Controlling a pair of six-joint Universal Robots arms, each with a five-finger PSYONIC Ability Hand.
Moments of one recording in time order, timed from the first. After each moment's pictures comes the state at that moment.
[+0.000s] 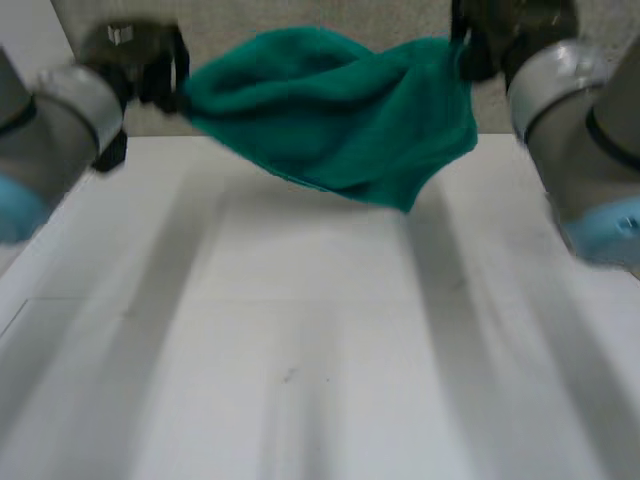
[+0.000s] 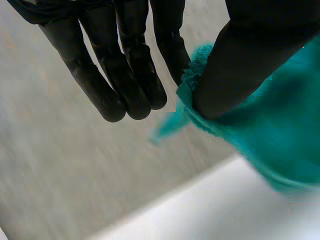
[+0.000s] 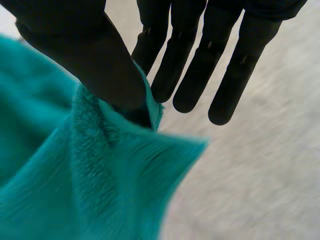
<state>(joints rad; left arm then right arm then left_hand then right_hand) 4.38 -1.97 -0.97 2.95 -1.49 3.24 2.06 -1.23 1.03 0.01 1.62 2.93 1.17 1.19 1.19 1.20 0.98 1.12 1.17 1.18 1.19 1.01</state>
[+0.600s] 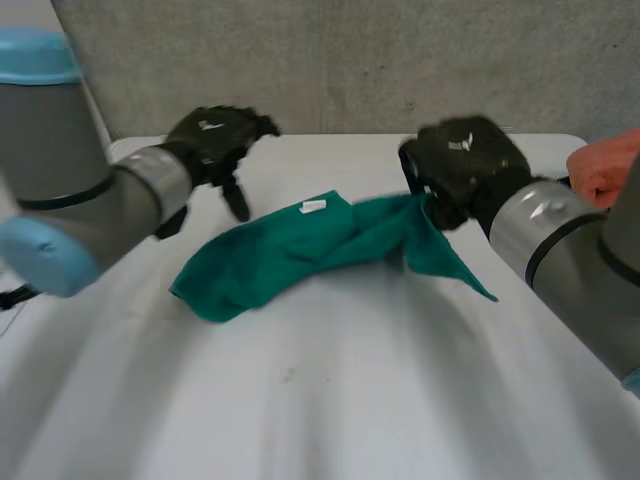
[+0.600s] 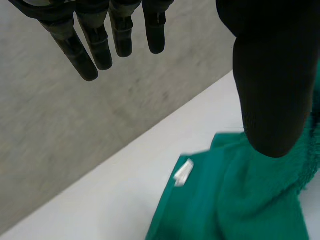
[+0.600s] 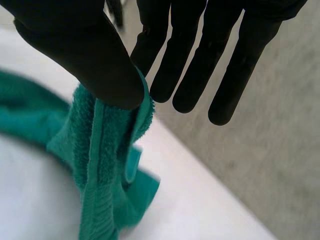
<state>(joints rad) 4.27 -2.12 -0.97 2.93 -1.36 3.37 2.10 -1.40 1.36 0.13 1.45 2.78 0.26 0.24 0.26 0.25 0.07 1.12 1.17 1.19 1.20 1.01</state>
